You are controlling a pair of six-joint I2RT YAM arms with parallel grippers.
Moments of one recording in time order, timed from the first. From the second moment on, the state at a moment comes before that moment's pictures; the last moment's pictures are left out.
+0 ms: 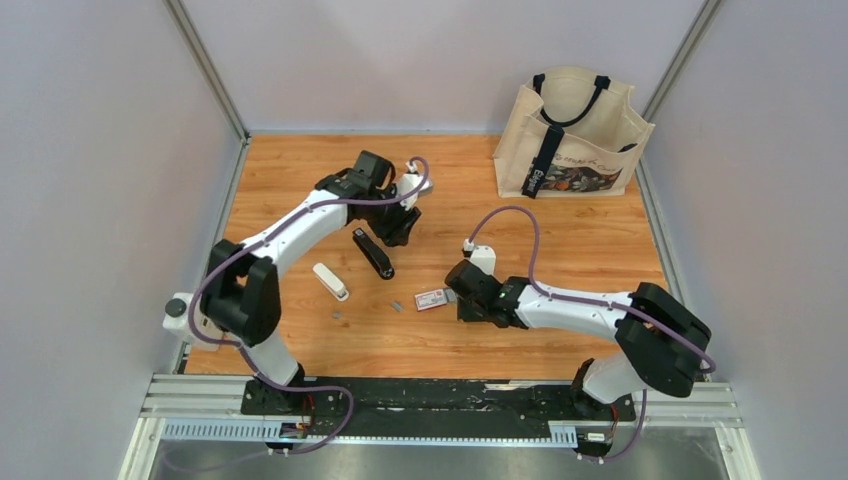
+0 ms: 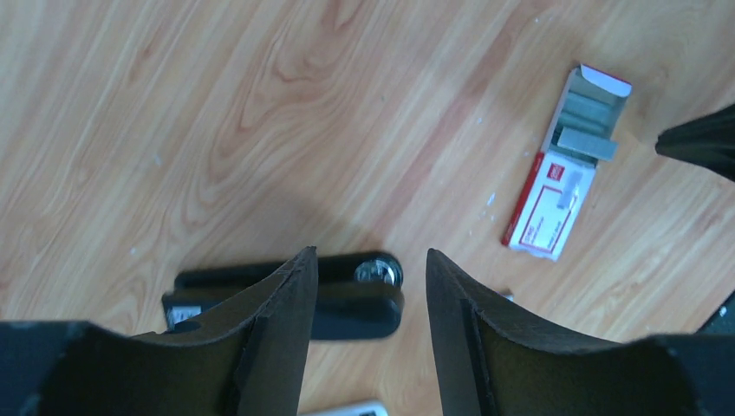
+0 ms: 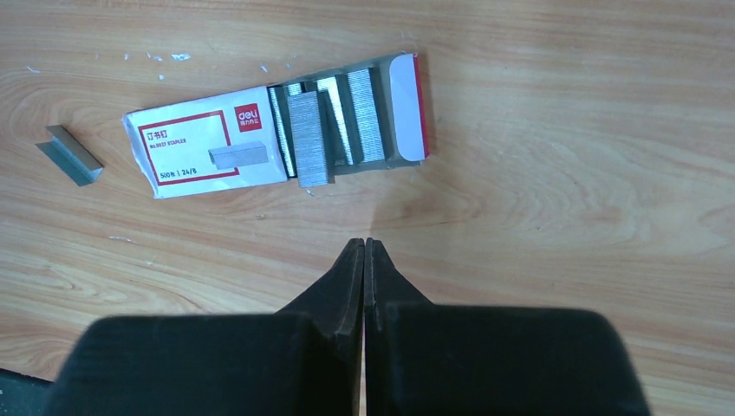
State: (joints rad) left arm -0.47 1.64 1.33 -0.67 0.36 0.39; right arm 0.98 1.46 0.76 -0.33 0.30 0.85
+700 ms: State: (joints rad) left arm -0.67 1.98 1.46 -0.63 0.31 0.40; right arm 0.96 1.36 0.62 -0.11 0.28 0.95
